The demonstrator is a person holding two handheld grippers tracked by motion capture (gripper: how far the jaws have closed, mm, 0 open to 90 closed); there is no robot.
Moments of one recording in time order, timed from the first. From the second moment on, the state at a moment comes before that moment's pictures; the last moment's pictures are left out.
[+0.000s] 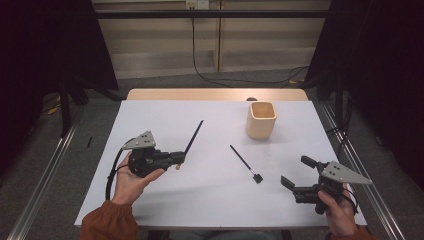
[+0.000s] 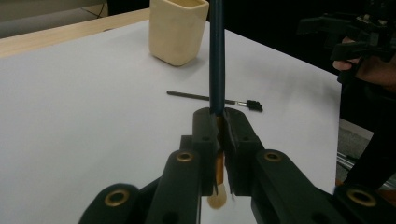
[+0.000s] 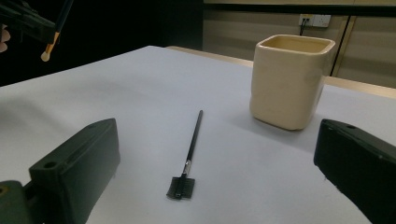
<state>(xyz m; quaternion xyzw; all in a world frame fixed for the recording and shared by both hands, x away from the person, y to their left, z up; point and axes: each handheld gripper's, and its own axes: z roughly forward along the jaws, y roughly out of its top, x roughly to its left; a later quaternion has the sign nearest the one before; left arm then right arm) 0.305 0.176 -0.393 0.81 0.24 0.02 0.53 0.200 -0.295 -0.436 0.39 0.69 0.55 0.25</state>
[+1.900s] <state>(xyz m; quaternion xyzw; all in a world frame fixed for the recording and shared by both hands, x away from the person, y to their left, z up) 0.299 0.107 -0.373 0.91 0.14 -0.05 0.38 0.202 -0.294 -0.437 0.39 0.70 0.55 0.25</state>
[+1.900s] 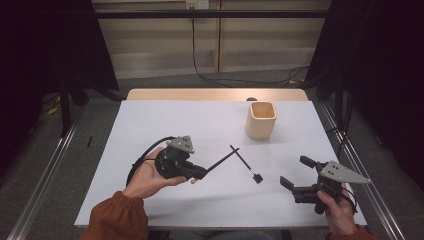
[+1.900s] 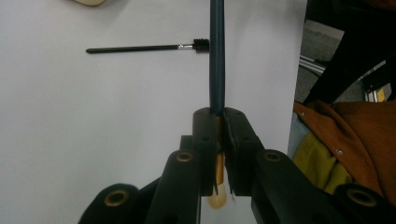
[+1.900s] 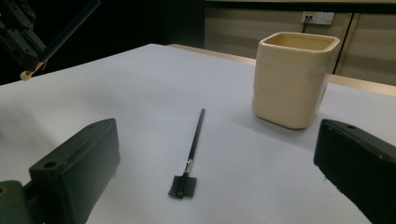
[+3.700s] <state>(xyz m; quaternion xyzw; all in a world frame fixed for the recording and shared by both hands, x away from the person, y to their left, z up) 0.306 0.080 -0.377 0.96 0.08 -0.08 0.24 0.214 -0.270 -0.420 0.32 0.77 0.53 0.18</state>
